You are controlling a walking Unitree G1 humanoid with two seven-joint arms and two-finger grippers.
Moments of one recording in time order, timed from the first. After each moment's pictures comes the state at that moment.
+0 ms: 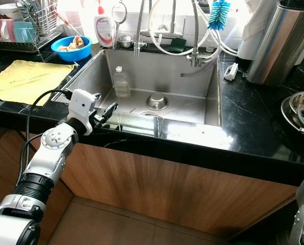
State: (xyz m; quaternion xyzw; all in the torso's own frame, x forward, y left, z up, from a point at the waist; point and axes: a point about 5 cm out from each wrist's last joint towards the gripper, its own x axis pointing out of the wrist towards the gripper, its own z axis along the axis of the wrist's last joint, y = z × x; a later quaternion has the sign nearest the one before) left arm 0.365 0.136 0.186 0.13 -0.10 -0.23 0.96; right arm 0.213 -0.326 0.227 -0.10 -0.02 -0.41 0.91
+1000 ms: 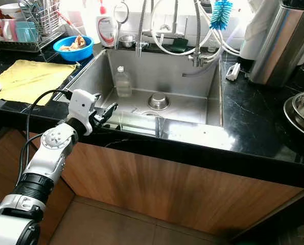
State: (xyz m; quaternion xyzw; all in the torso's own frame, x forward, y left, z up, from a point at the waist) left arm 0.365 0.137 0.186 0.13 -0.10 -0.23 0.96; right arm 0.178 -0.361 0.229 -0.06 -0.02 -0.54 0.84
